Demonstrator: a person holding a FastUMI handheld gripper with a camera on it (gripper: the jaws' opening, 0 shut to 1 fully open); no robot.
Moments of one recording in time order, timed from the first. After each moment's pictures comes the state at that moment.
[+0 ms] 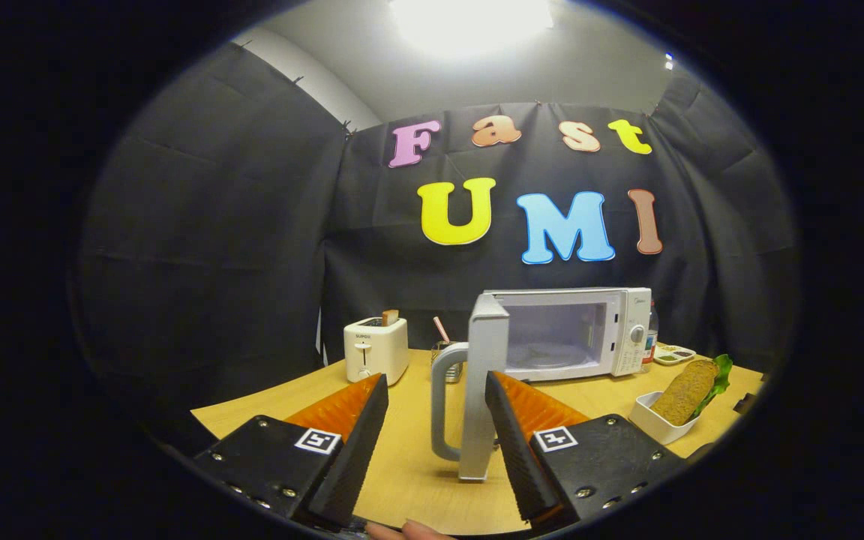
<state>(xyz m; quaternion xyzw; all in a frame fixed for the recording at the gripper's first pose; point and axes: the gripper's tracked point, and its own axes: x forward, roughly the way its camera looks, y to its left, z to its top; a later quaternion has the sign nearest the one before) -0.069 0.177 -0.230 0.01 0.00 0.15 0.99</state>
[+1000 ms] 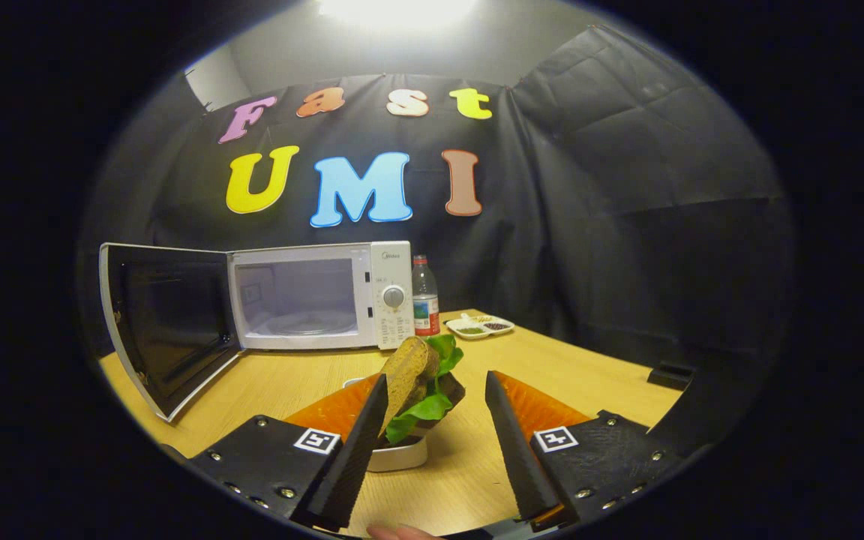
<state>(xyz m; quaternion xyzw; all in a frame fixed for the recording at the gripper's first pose) 0.006 -0.184 -0.349 0.06 0.08 -0.10 0.99</state>
